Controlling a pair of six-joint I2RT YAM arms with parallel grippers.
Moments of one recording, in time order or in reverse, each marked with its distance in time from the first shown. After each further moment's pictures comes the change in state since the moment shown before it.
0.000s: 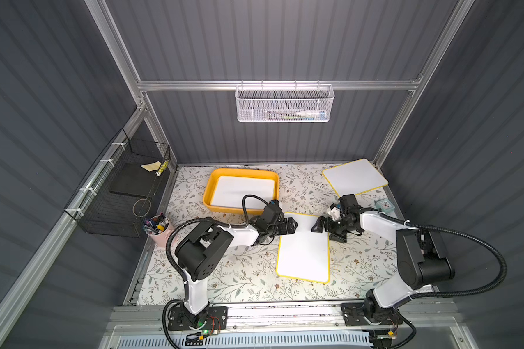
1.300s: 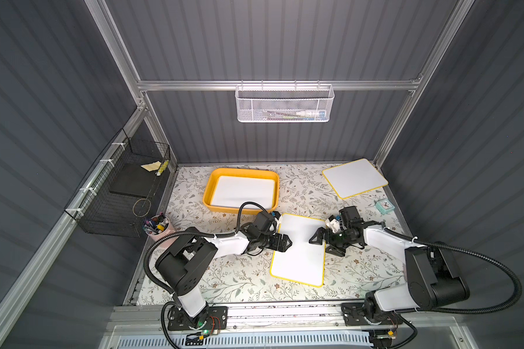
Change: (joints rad) left arm -0.005 -0.183 -0.161 -0.178 0.164 0.277; right arm 0.040 -0.142 -0.180 0.032 -0.107 0.071
